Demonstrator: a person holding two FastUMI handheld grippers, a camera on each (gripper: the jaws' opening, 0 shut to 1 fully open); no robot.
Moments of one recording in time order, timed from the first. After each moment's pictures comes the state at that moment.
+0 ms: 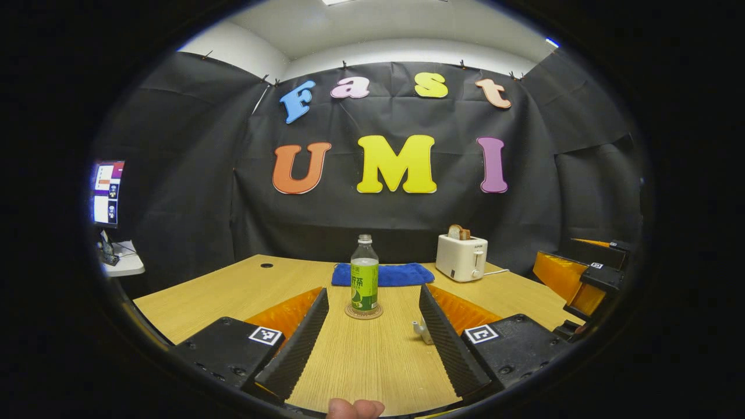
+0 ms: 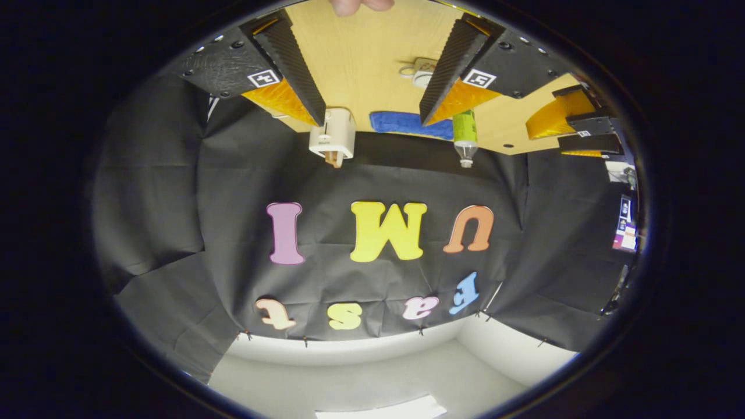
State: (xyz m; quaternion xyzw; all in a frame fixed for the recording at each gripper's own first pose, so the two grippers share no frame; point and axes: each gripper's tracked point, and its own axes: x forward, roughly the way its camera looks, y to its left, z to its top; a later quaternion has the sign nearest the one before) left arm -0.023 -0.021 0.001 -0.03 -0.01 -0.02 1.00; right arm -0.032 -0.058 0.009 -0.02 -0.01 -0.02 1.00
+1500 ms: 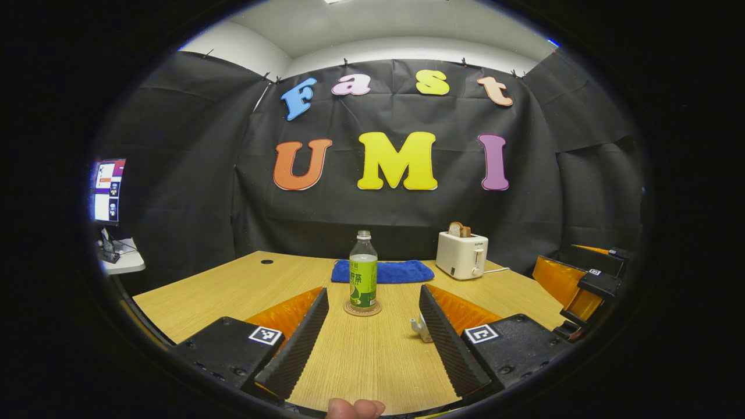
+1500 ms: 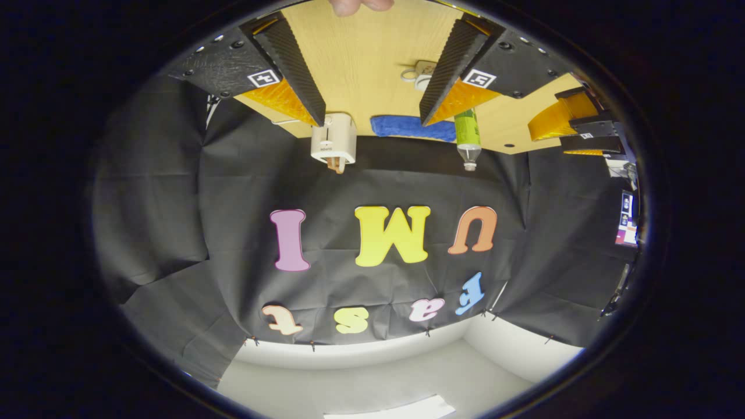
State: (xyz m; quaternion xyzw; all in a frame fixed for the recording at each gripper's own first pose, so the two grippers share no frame) left arm -0.024 -0.024 -0.003 -0.03 0.00 -0.02 1.00; right arm -0.030 -0.071 -0.005 0.00 0.00 -0.03 1.00
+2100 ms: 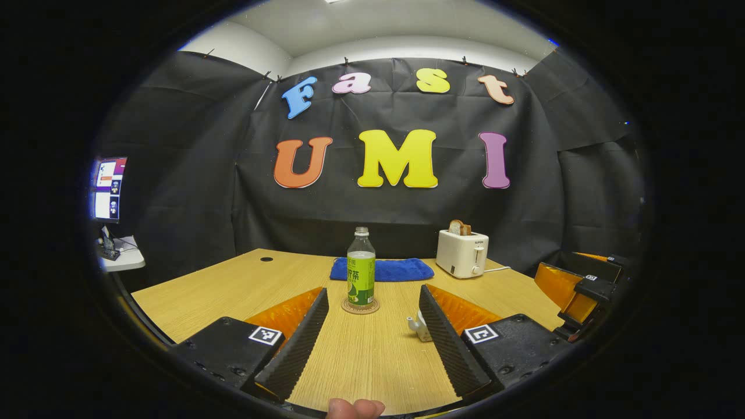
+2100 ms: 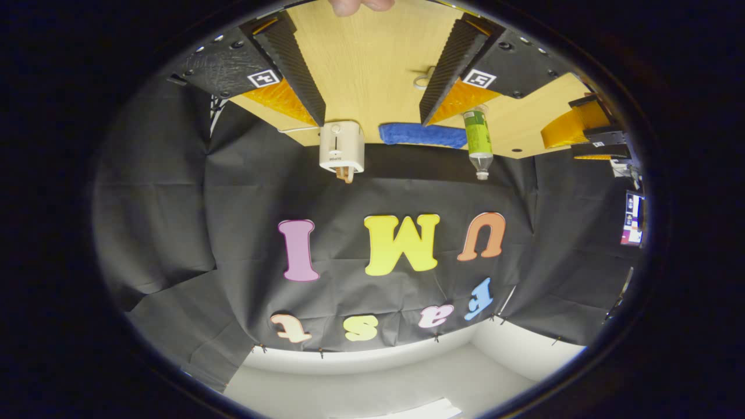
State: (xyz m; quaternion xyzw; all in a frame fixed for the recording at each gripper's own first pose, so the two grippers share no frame) left arm -0.022 -0.030 -0.010 -0.03 0.01 -0.01 1.00; right arm -0.025 -0.088 -0.023 0.00 0.01 -0.04 1.00
